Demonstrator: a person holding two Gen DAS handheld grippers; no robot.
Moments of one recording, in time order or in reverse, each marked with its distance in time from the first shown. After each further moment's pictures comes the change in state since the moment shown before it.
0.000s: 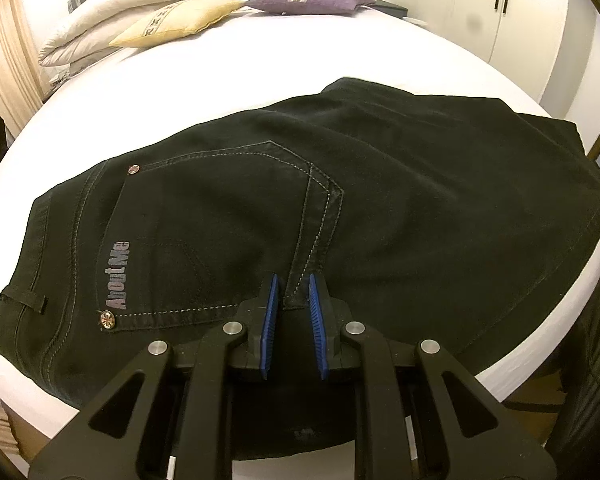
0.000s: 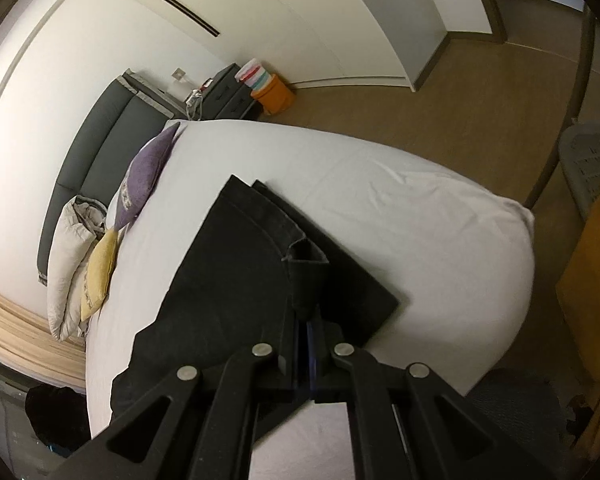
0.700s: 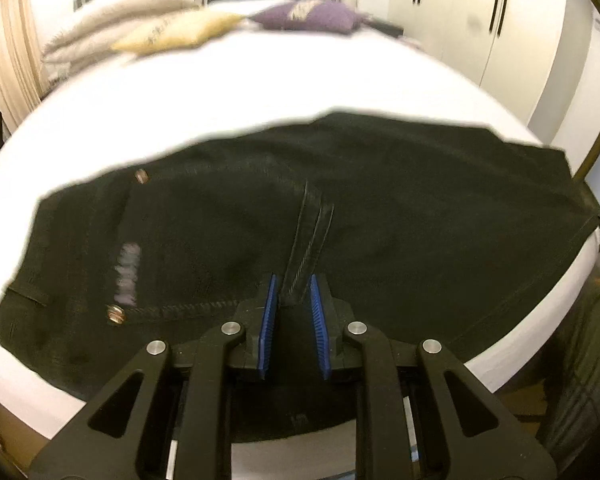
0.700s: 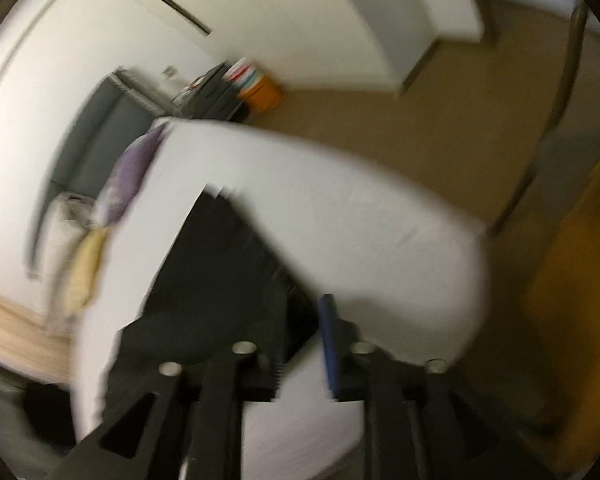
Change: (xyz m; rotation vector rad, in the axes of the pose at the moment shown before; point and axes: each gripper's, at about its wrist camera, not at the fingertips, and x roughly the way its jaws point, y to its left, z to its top) left arm -0.028 0.010 -0.003 -0.039 -0.082 -0.051; right arm -0.028 -0.013 0.015 -0.038 -0.032 -0.093
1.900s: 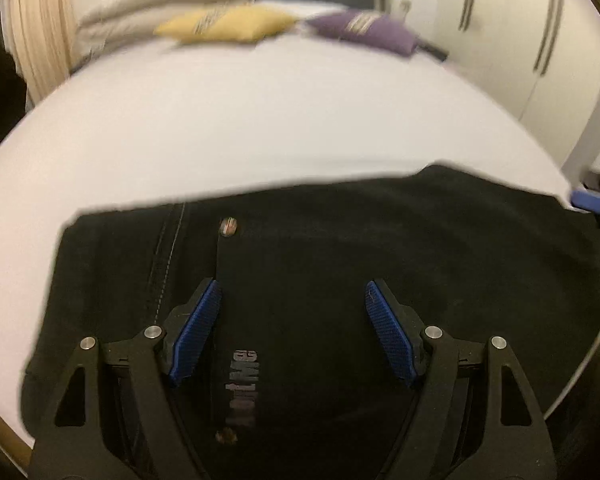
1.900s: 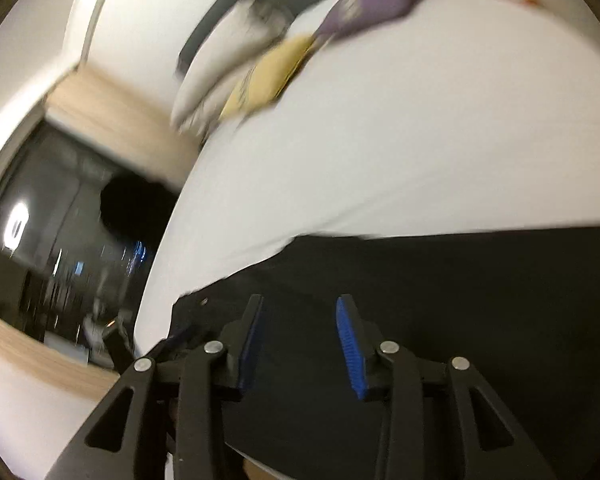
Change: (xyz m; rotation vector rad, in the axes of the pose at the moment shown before) left arm 0.055 0.102 0.054 -0.146 0.032 0.056; right arm 0.133 0.354 -0.137 -0.566 0.583 0.567
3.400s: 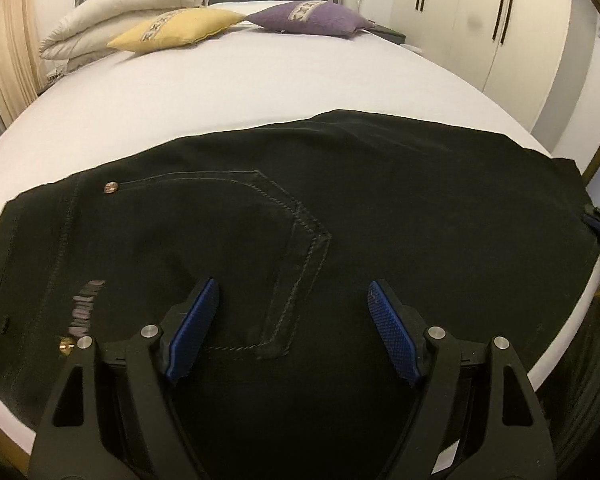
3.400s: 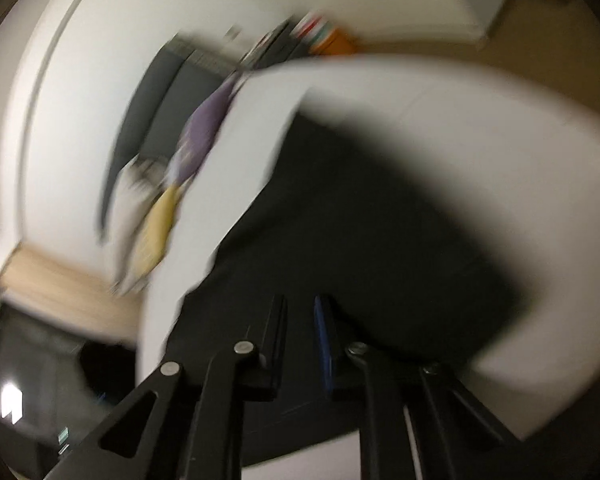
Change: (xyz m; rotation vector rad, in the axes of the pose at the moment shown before) left arm 0.011 -0.080 -0.028 0.134 -0.031 -0.070; right arm -0.185 -0.235 -0.124 0.504 -0.520 -0.227
